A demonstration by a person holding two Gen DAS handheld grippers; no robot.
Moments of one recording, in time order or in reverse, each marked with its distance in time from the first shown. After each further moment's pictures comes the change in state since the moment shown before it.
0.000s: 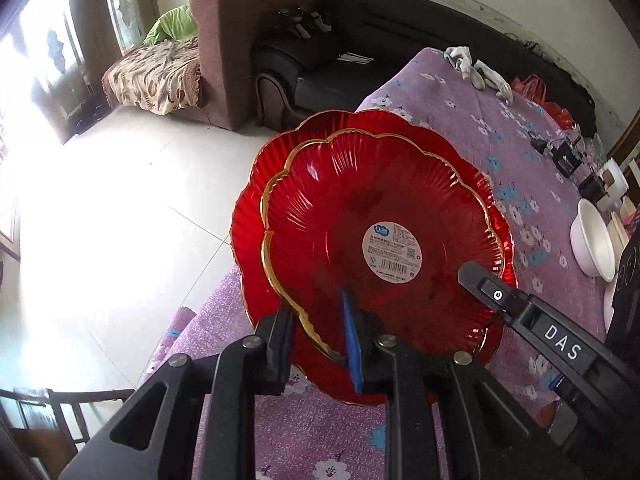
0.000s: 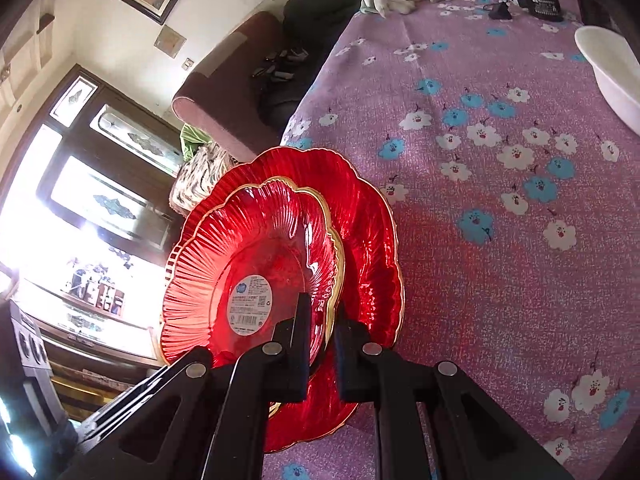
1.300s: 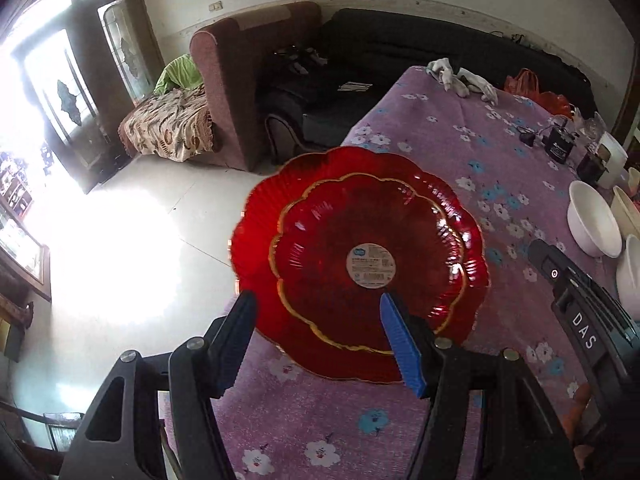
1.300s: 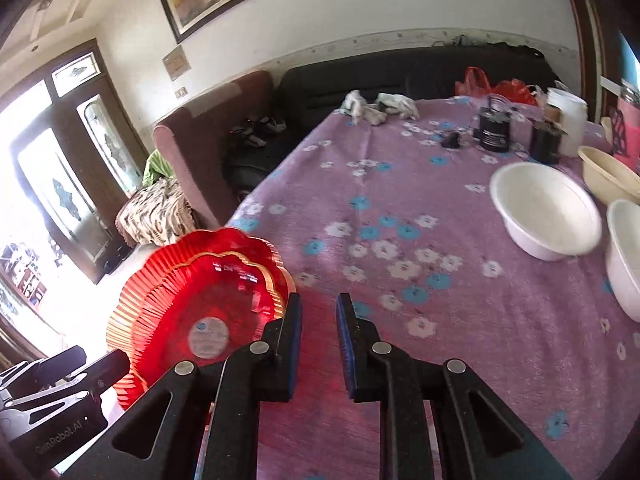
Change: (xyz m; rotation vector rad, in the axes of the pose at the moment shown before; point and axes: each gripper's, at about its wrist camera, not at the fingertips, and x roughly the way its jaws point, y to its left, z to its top) left arm -0.038 -0.043 -0.019 0.100 -0.126 0.075; right arm -0.075 -0.006 -0.008 -0.230 -0.298 -0.272
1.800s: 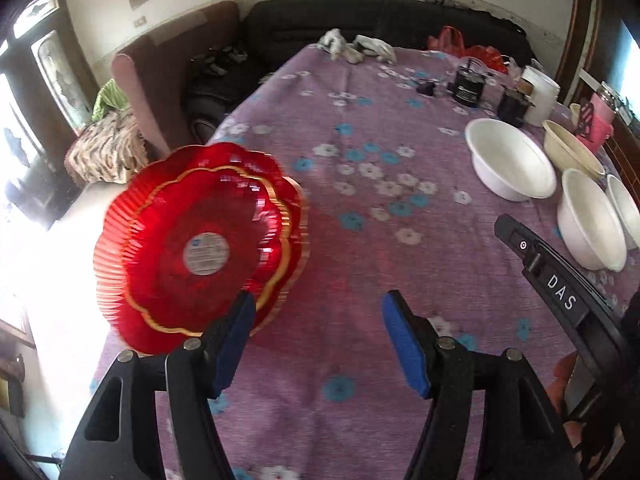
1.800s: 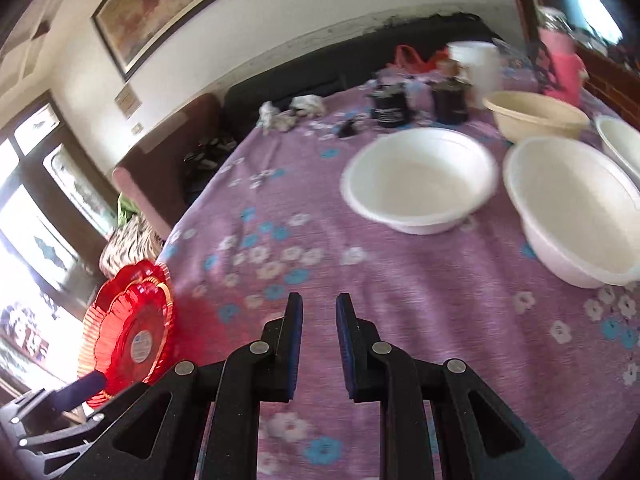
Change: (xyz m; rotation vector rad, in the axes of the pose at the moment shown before) left arm -0.007 -0.125 -0.014 0.176 0.052 -0.148; right arm -0.032 -0.124 -0.004 0.212 -0.011 -0.044
